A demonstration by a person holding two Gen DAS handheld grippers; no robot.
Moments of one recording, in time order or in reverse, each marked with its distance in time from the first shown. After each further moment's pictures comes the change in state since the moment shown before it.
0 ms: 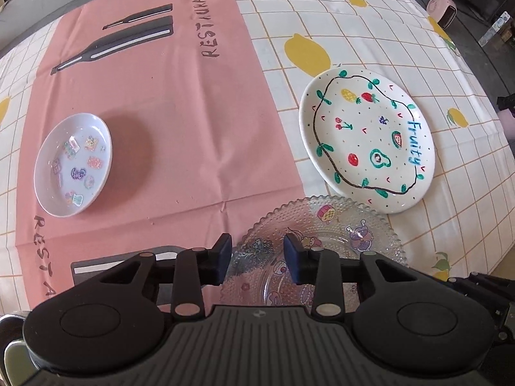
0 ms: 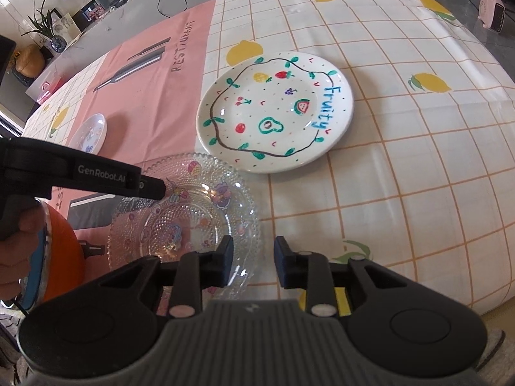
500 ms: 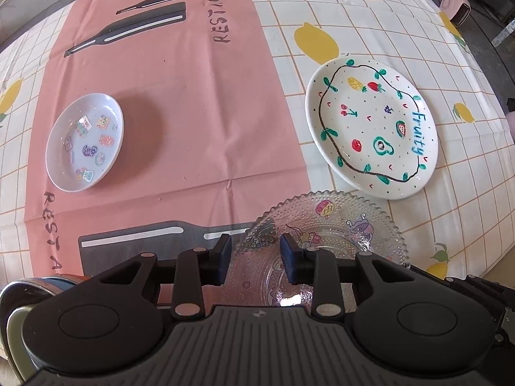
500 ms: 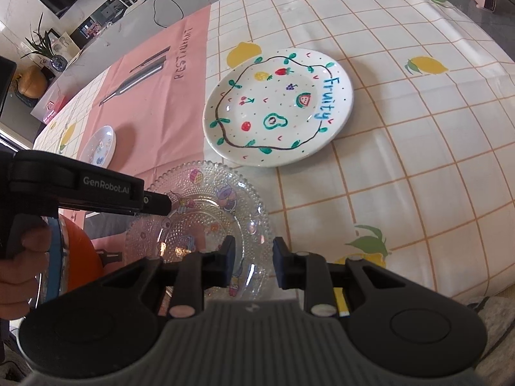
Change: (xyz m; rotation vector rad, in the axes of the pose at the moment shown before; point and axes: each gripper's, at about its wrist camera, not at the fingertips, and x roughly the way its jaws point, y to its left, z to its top) left arm -0.008 -0.002 -0.005 -0.029 0.047 0.046; right arm -0.005 -0.002 -0.005 0.073 -0.017 0.038
